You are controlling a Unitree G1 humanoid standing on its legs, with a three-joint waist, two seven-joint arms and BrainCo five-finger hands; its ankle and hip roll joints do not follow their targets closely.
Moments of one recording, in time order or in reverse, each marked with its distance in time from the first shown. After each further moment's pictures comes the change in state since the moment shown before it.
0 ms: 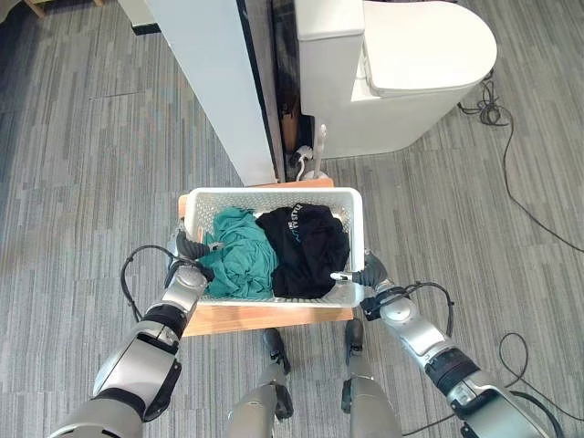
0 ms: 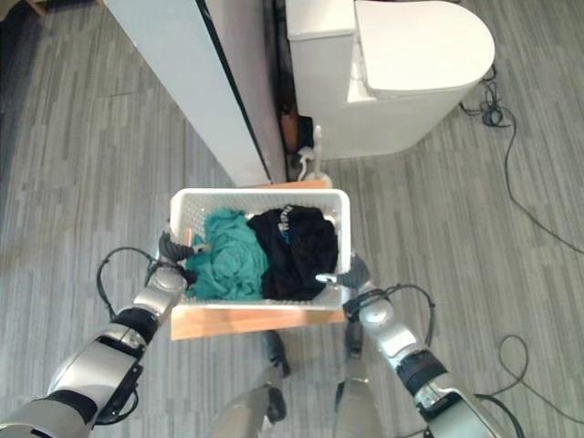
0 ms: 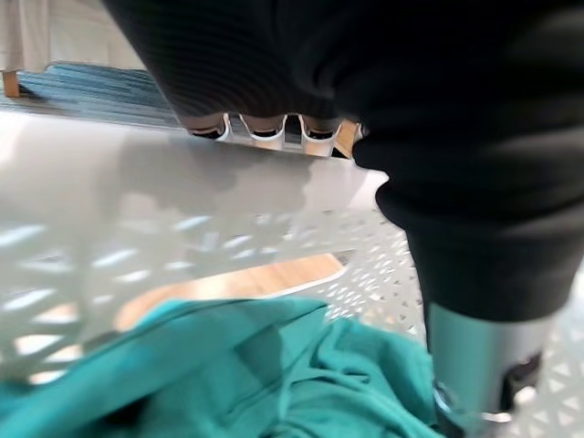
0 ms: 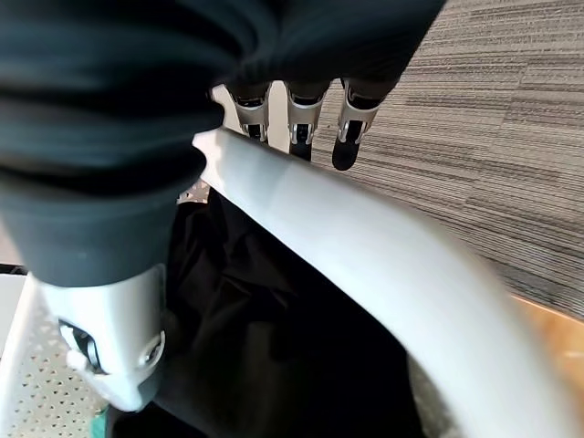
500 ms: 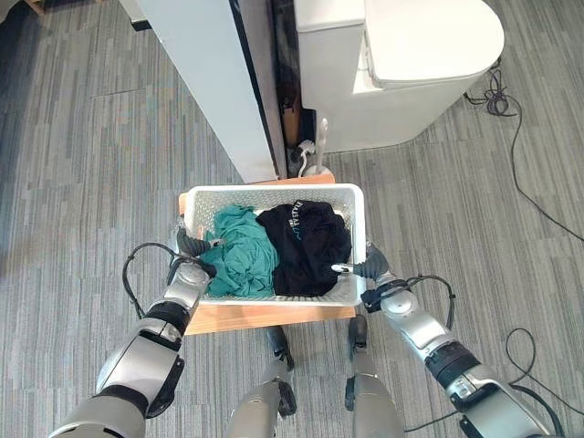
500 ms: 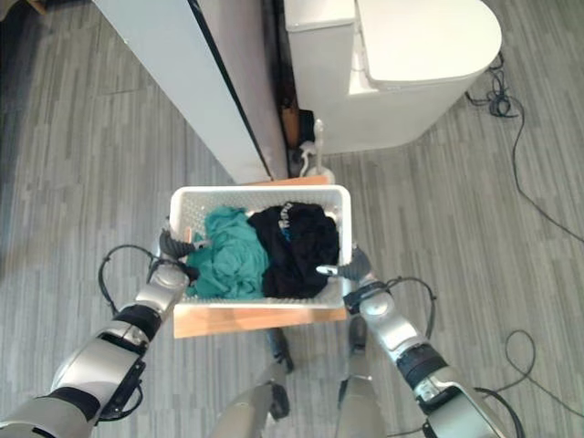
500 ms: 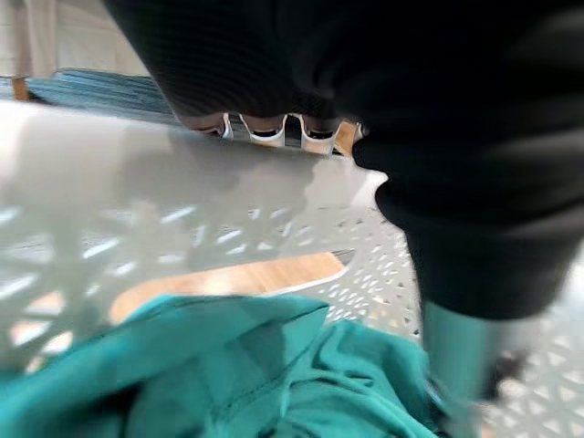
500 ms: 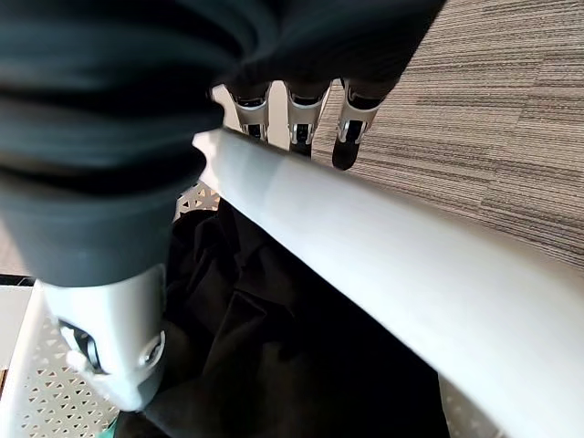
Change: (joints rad) left arm -0.001 -0.040 0.050 0.034 -0.072 -0.001 0.001; right arm -0.016 0.009 -0.019 0.001 -0.009 0.000 -0.003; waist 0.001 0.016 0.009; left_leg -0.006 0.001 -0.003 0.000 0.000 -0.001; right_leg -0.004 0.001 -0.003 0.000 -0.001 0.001
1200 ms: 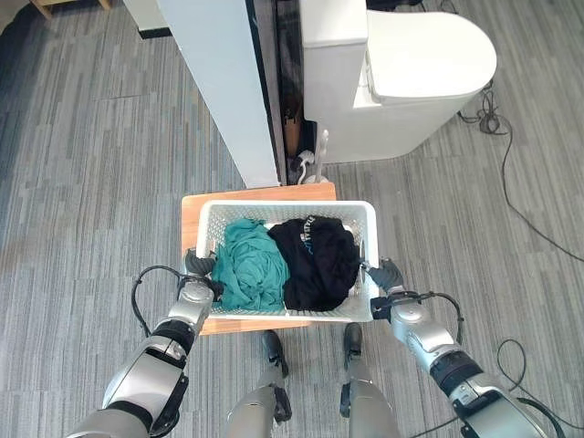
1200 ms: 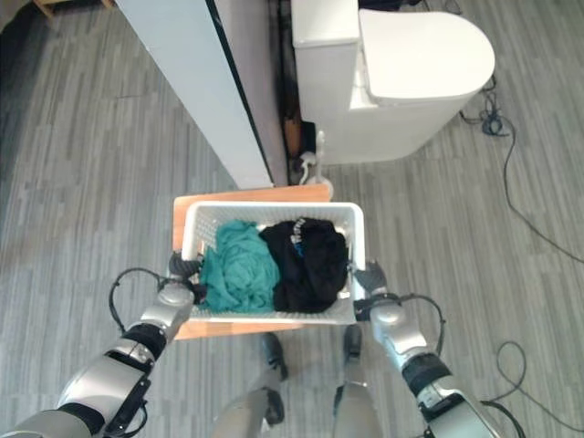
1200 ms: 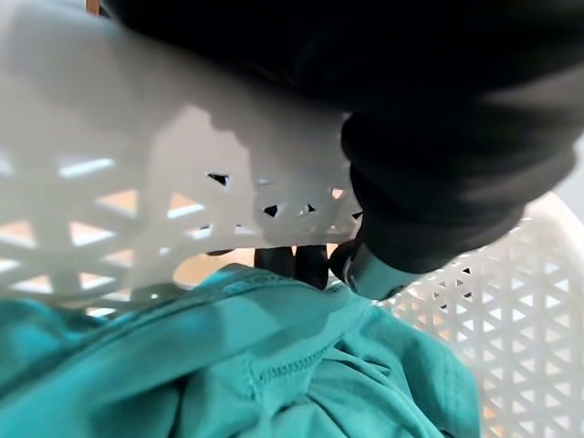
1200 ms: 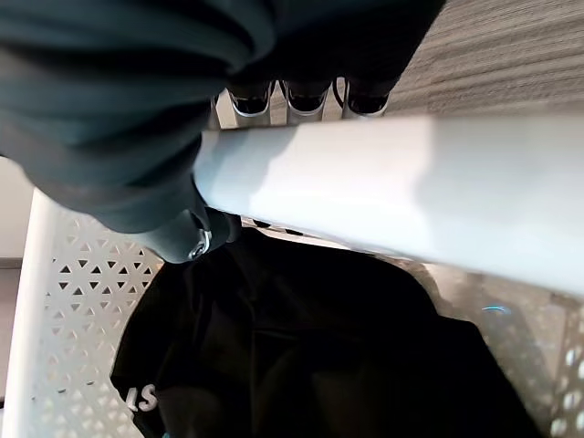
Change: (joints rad) left arm 0.119 -0.041 -0.061 -0.037 -0.124 -0.043 -0.098; right arm 0.079 0.007 -0.036 0.110 0.345 -0.038 -0.027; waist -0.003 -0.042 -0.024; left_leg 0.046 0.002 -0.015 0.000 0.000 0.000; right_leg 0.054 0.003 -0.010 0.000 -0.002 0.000
